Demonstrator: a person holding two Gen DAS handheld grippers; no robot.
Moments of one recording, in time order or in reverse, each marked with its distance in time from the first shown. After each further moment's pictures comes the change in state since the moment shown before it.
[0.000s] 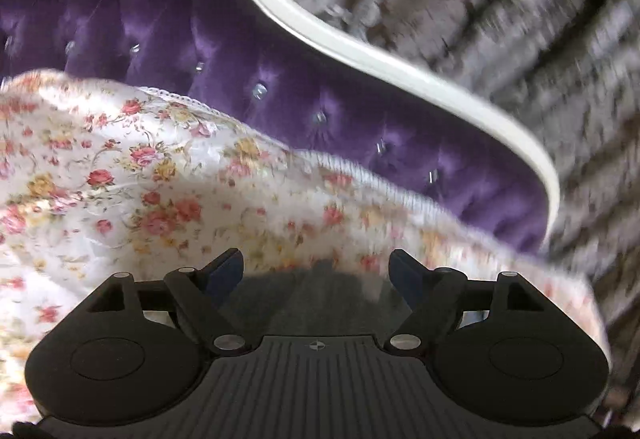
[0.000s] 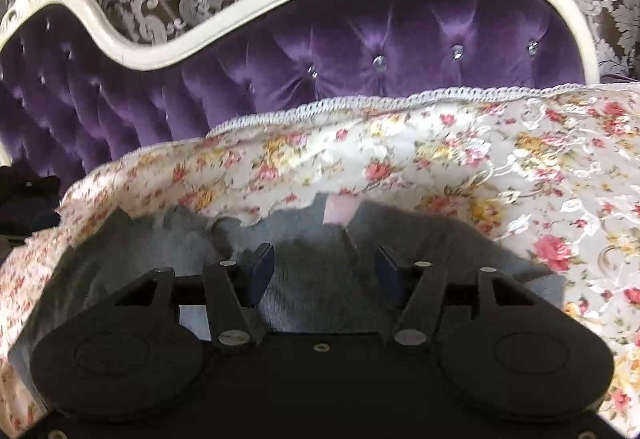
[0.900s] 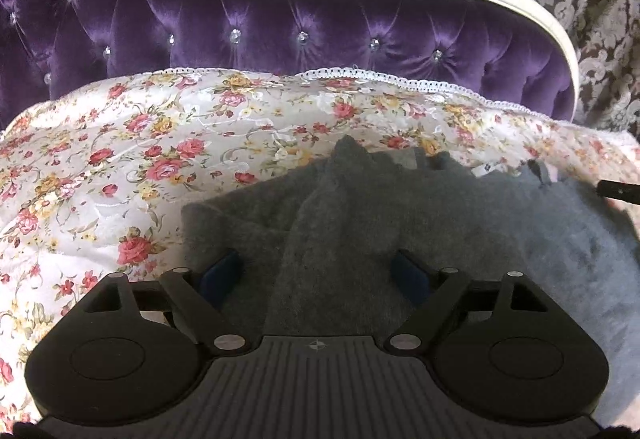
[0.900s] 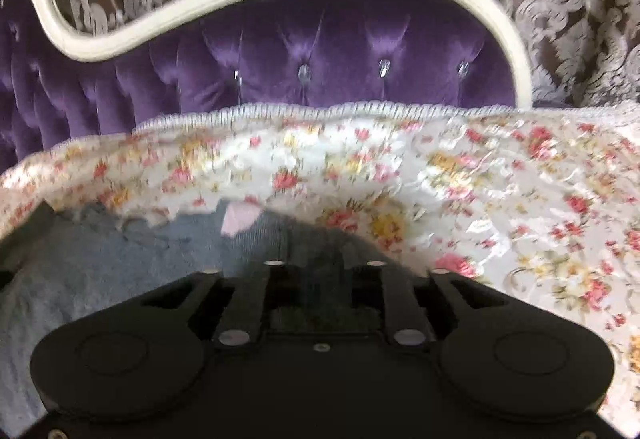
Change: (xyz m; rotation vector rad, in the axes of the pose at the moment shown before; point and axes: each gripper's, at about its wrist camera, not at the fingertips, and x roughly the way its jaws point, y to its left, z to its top) left arm 0.024 -0.011 -0.046 0.276 0.128 0.121; right arm -0.020 -0.020 0.008 -0.025 -0.084 -0.222
